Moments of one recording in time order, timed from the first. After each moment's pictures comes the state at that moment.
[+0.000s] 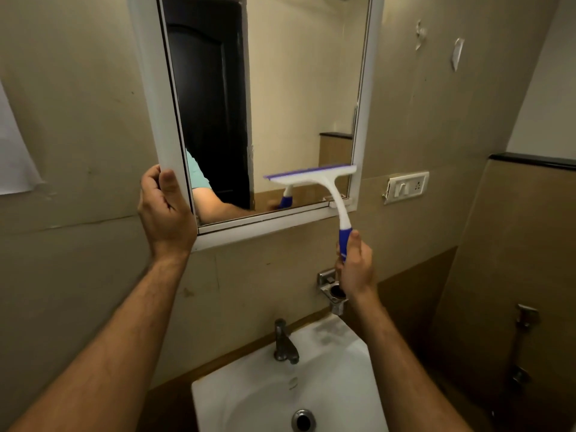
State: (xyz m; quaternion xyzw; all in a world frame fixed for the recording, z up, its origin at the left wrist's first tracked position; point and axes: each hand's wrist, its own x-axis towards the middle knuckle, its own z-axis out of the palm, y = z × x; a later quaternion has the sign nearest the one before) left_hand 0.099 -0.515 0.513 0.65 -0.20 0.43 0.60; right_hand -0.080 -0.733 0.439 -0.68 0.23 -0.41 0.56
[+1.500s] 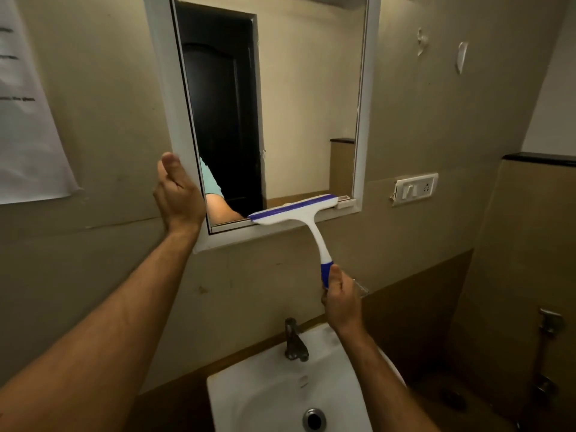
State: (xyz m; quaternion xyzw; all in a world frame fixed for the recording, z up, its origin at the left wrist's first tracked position) left_hand 0.063 -0.518 0.562 0.67 -0.13 0.36 0.64; right_hand -0.080 -0.706 0.380 -0.74 0.22 -0.35 0.53
